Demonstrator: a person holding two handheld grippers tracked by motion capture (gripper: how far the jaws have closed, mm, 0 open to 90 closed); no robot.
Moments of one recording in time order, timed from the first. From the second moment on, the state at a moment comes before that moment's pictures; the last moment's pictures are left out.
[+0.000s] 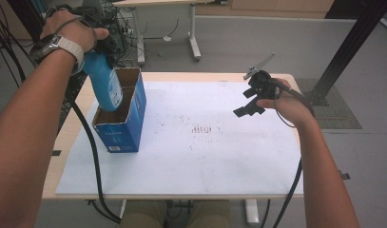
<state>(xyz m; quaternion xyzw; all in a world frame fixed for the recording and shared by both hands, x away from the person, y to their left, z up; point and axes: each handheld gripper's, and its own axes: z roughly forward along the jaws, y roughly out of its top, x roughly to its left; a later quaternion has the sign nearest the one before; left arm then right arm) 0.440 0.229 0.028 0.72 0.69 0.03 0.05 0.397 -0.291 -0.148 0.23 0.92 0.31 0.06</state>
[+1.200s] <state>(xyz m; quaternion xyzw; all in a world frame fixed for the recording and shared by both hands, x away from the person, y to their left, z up) 0.455 0.229 -0.023 0.73 0.68 0.02 0.04 0.402 -0.292 -0.155 0.24 0.92 0.30 0.05</state>
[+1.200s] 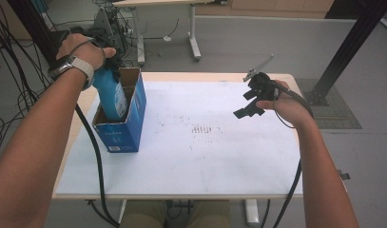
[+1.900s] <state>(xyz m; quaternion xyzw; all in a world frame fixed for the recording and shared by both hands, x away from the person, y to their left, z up) 0.462 0.227 -0.050 0.73 0.68 0.01 0.03 0.403 -0.294 -0.157 0.24 0.92 0.30 0.05</state>
